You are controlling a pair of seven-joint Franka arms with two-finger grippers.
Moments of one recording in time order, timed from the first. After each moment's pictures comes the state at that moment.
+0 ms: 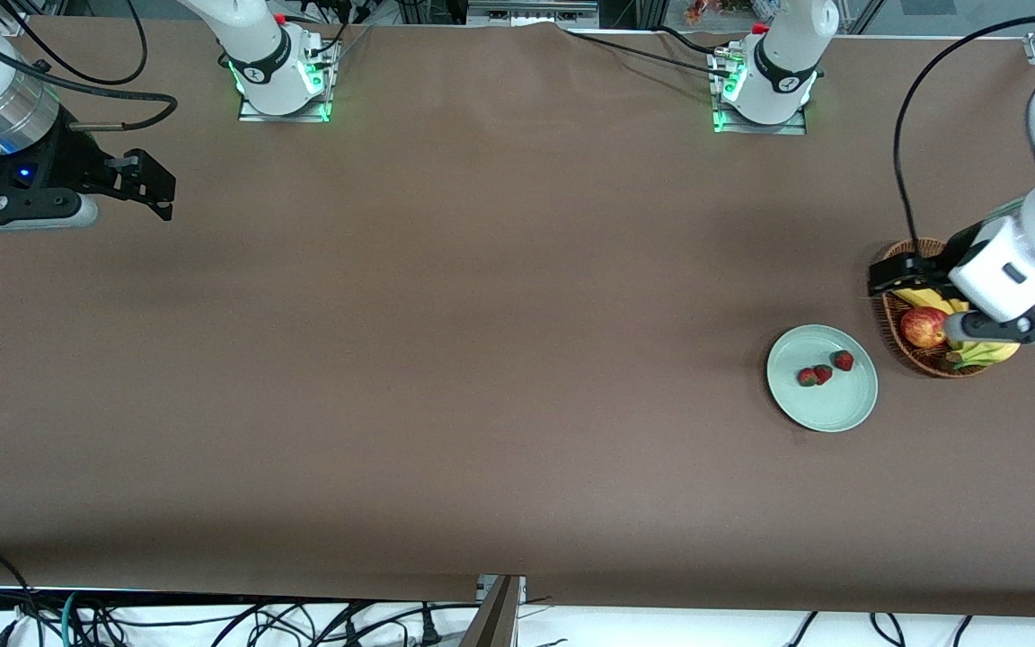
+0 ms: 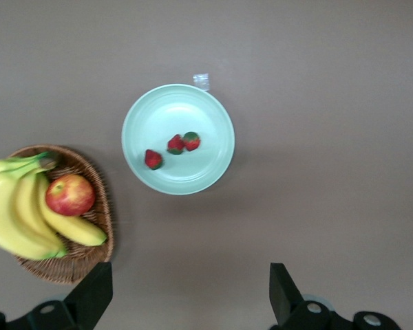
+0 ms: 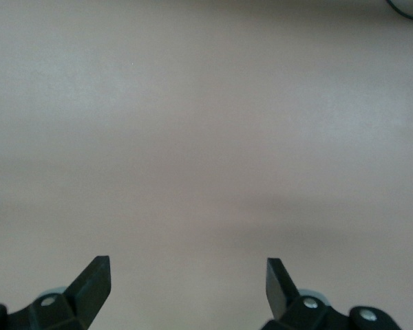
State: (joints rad) left arm 0.14 0.19 -0.17 -1.52 0.02 1.59 -0.04; right arm 0.21 0.04 -0.01 -1.51 -0.09 1.55 0.09
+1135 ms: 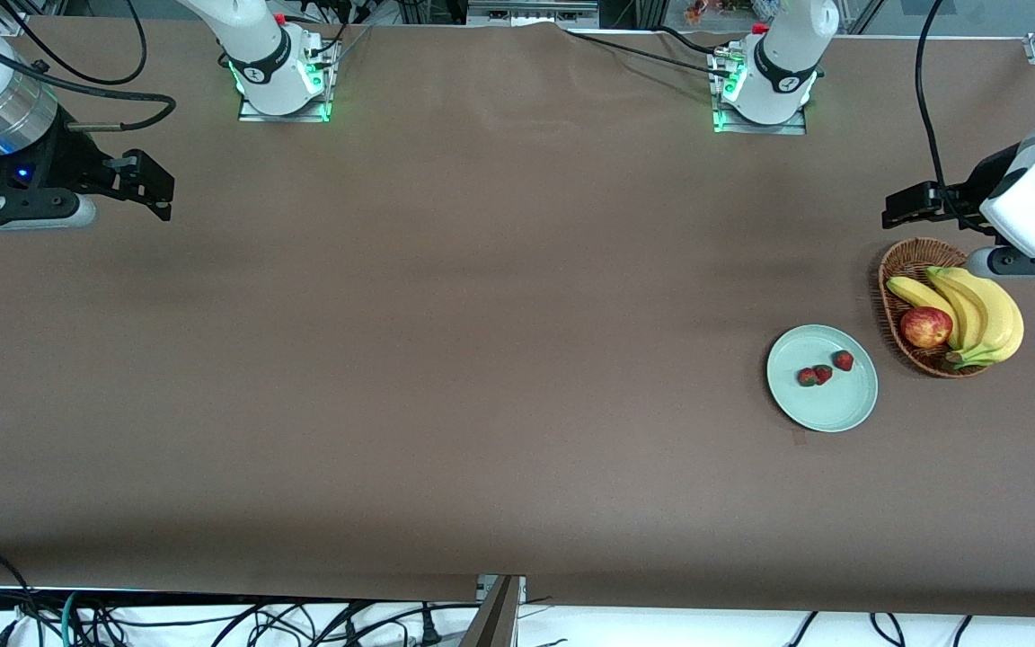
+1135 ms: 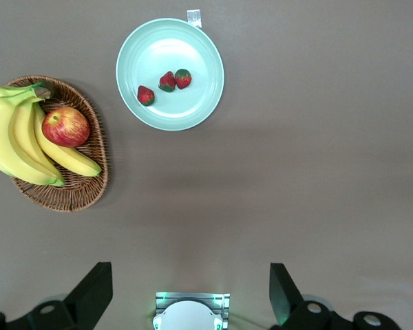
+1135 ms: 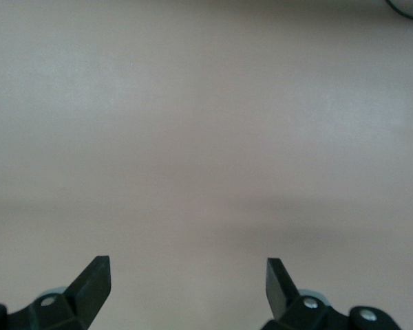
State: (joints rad) left arm 0.11 0.16 -0.17 -1.43 -0.01 1.33 -0.09; right arm 0.21 0.04 -0.01 -1.51 -0.09 1.55 0.09
